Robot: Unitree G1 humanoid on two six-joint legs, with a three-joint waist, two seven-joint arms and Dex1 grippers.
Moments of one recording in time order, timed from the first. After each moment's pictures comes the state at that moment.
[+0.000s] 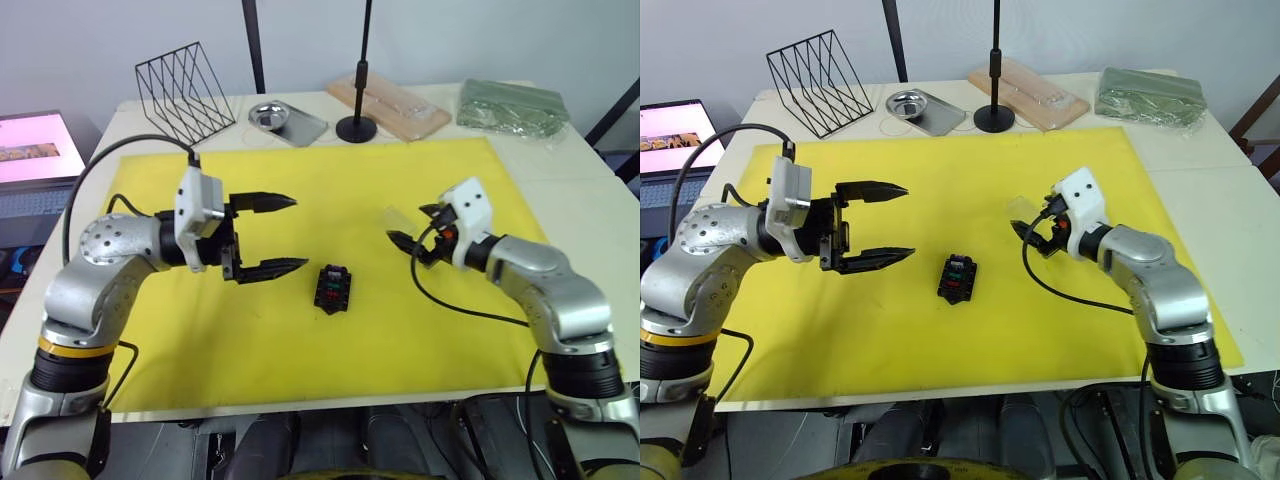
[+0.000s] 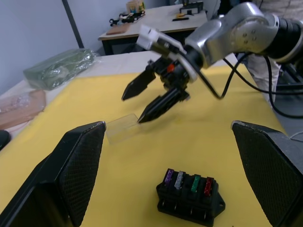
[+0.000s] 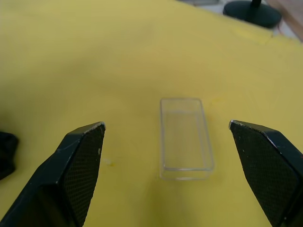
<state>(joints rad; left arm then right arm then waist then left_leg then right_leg) -0.44 0.67 0.03 -0.32 -0.60 0.39 -1.08 -0.40 -0.57 0.00 -0.22 0.31 0.75 0.52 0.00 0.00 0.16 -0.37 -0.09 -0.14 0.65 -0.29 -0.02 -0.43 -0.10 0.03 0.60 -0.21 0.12</state>
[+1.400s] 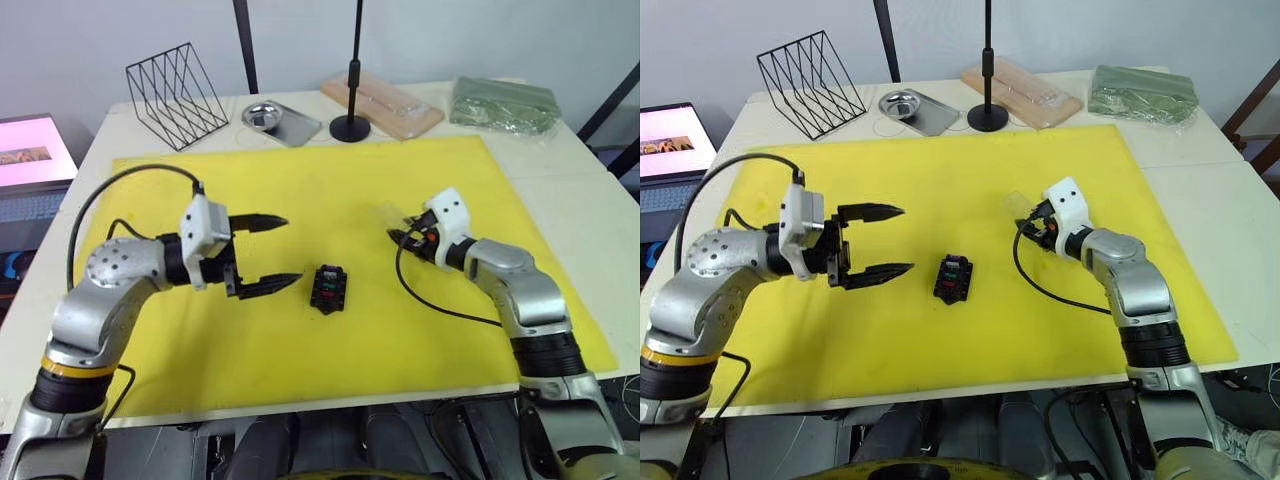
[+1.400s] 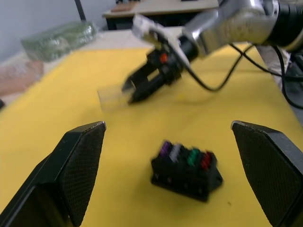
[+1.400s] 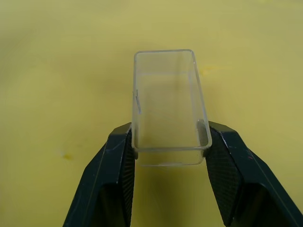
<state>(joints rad) -0.29 0.69 0.02 -0.34 -0.55 0.36 -1.07 -0.47 -0.54 0.01 -0.02 0.24 0.63 0.60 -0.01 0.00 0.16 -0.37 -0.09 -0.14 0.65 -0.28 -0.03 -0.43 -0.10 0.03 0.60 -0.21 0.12</state>
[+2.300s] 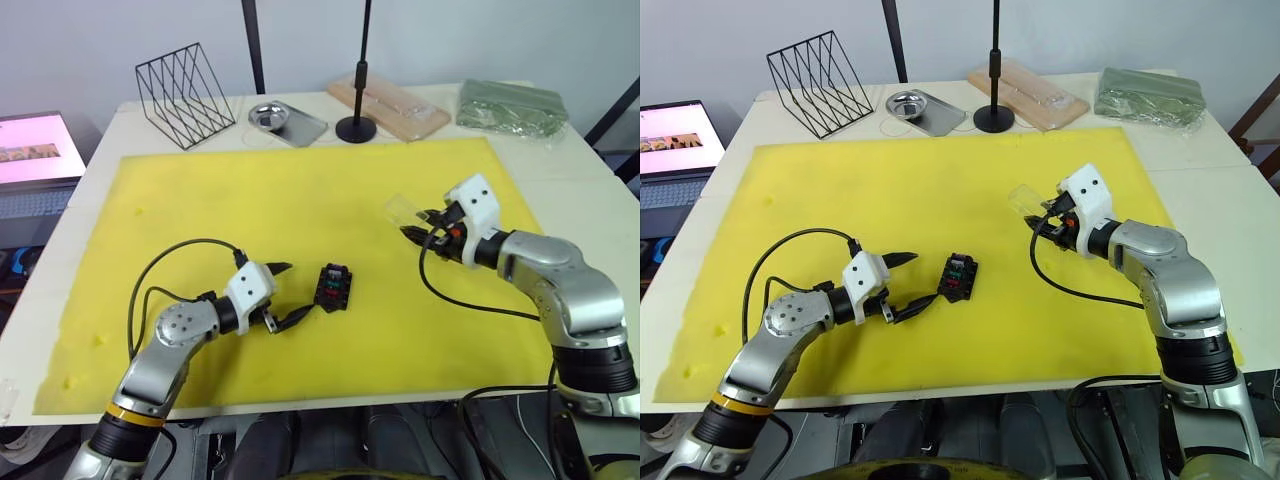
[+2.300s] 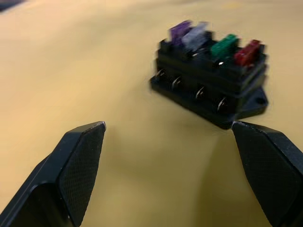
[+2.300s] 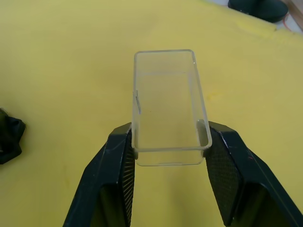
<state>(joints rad) -0.13 0.47 -0.17 -0.20 -0.16 0.18 -0.74 -0.42 -0.65 -0.06 -0.25 0.34 0.82 0.63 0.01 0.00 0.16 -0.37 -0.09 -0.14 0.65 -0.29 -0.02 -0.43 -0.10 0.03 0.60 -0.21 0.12</state>
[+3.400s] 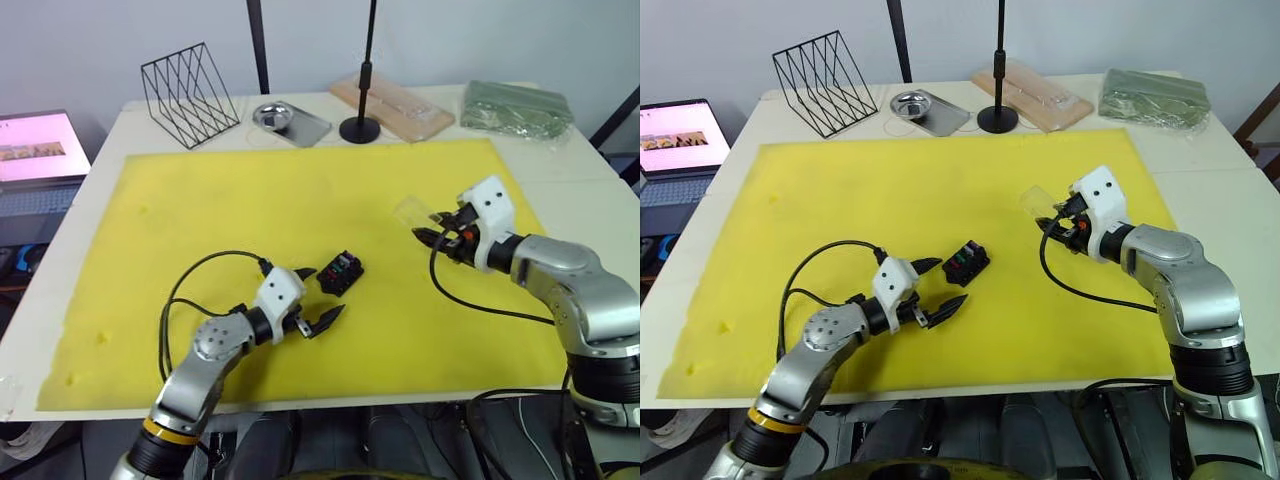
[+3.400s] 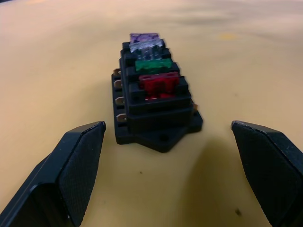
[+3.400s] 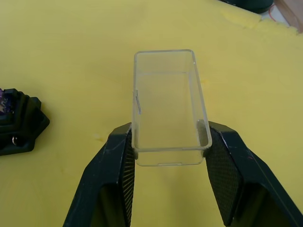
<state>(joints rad) -0.08 0.28 -0.29 -0.28 -0.11 0.28 -0.56 -0.38 -0.69 -0.10 -0.32 0.38 0.88 0.60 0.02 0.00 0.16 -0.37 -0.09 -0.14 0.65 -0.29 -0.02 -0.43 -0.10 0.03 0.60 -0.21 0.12</state>
